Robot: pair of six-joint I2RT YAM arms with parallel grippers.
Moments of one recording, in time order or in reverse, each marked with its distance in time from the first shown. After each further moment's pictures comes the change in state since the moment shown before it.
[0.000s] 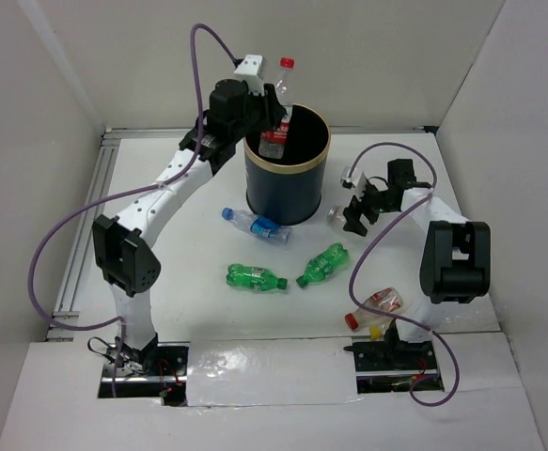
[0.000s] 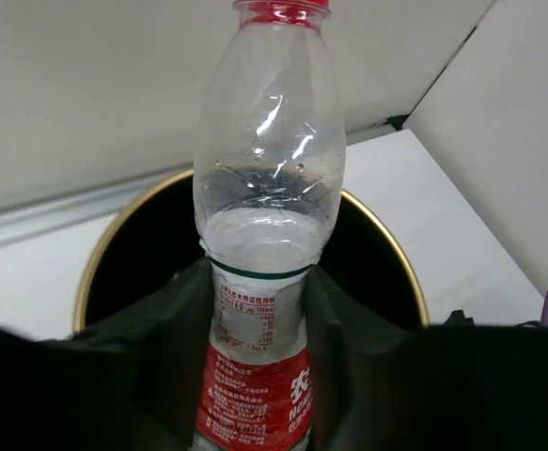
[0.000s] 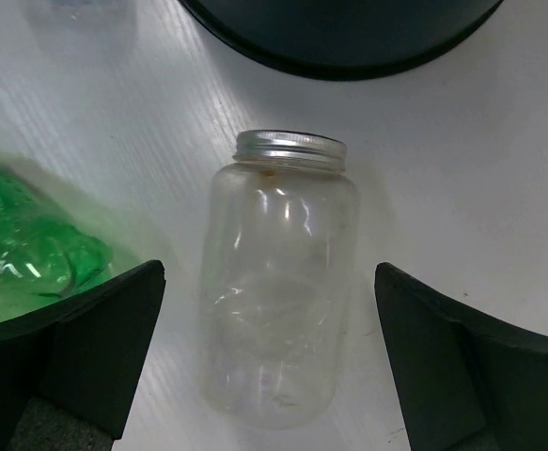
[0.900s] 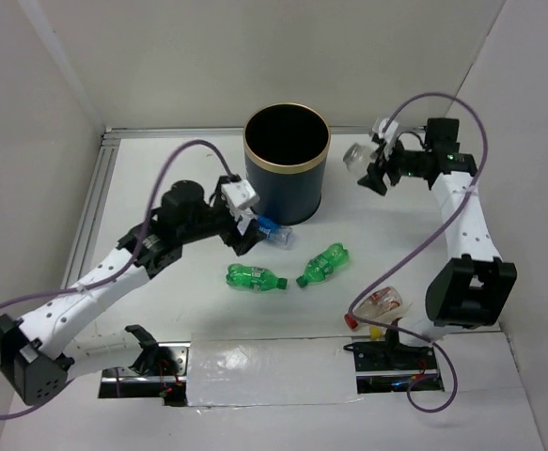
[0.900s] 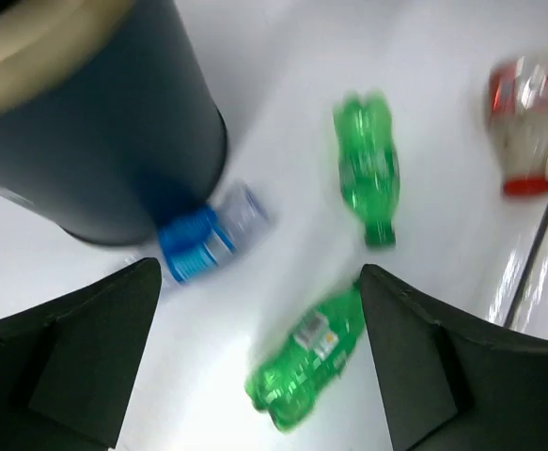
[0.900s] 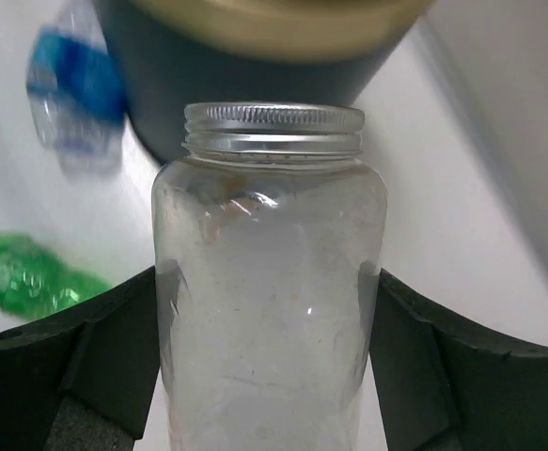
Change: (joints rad) left arm -0.135 -0.792 -0.927 -0.043 0.330 0.418; right arm -0.072 -0.141 0.319 -0.241 -0.098 0.055
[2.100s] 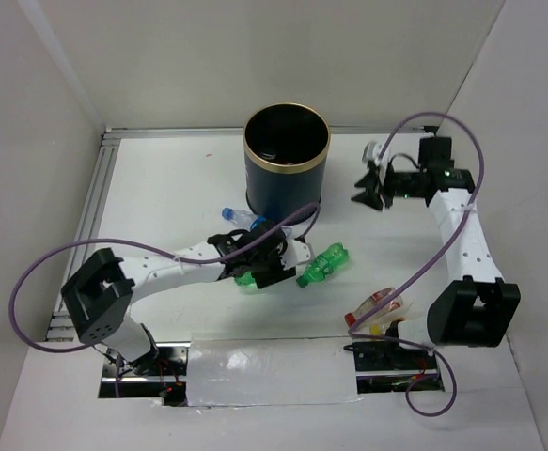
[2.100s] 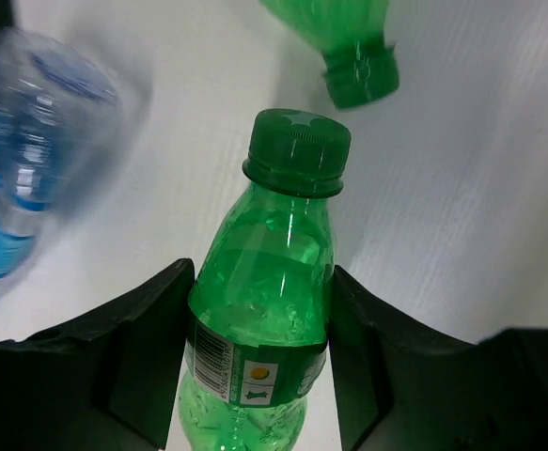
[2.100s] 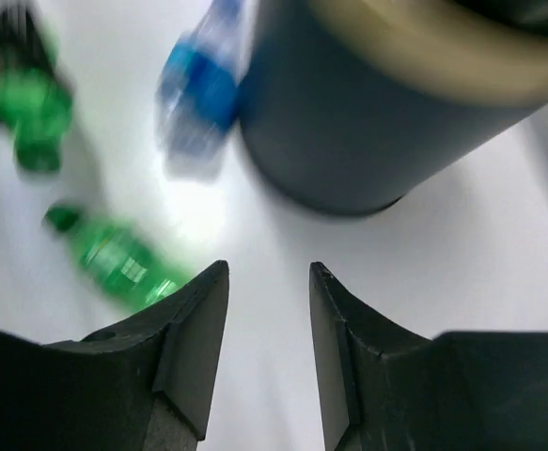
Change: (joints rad) left arm -0.290 0.503 -0.054 -0.115 -0.292 0.195; right arm 0.047 -0.120 -0.012 -0.061 -0.187 -0.037
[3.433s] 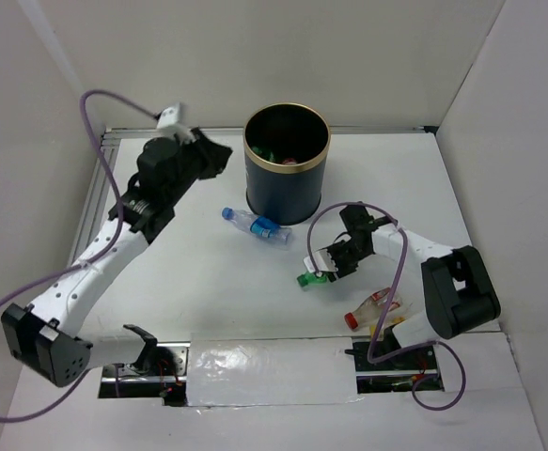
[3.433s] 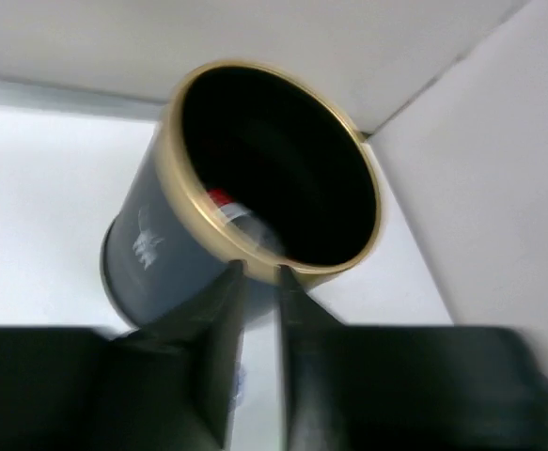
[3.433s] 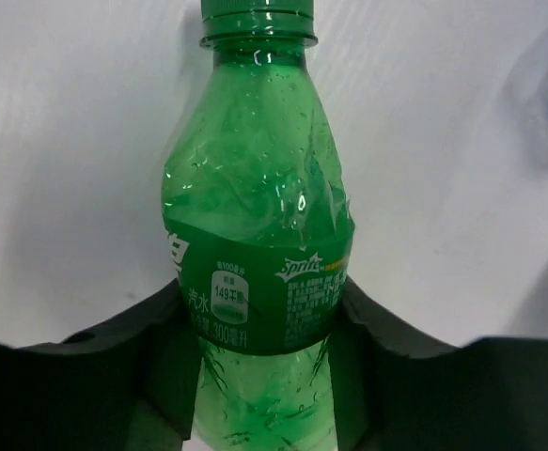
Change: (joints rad) left arm 0.452 -0.258 0.376 0.221 -0.090 -0.850; right arm 0.422 0.063 -0.649 0.179 0.510 -0.685
